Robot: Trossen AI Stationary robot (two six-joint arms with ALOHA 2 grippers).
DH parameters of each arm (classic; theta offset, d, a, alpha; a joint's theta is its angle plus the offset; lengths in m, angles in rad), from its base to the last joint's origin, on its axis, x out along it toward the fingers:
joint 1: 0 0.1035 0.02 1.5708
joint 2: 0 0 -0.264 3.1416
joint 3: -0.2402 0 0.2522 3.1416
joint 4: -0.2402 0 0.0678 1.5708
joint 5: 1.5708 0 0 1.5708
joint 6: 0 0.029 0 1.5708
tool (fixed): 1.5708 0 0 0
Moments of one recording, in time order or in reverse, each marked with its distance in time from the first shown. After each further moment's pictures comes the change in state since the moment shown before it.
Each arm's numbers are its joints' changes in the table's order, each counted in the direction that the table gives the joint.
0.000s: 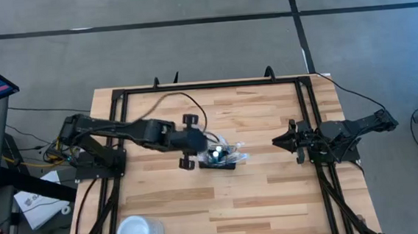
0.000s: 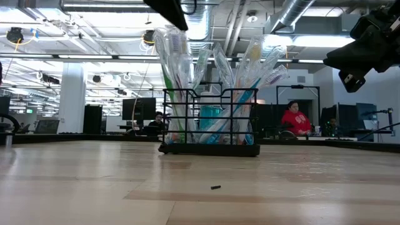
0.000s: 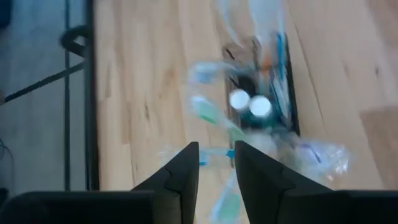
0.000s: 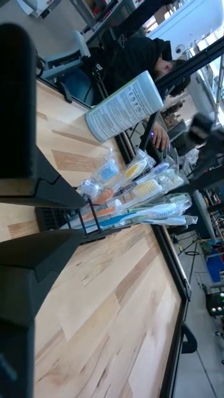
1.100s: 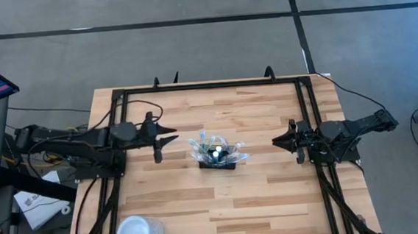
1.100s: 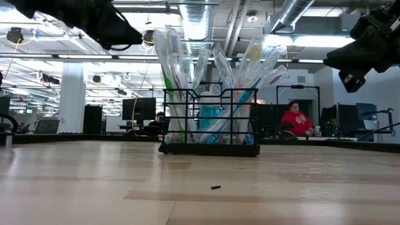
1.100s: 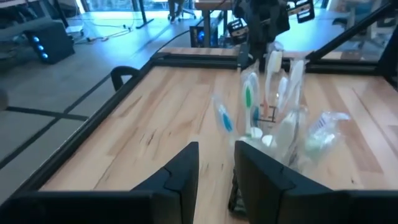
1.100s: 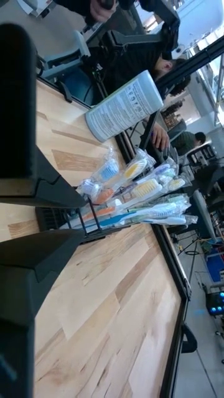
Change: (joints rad) left arm 0.111 0.815 1.019 0.896 0.106 -0.251; right arm 0.000 -0.001 0.000 0.000 0.000 0.000
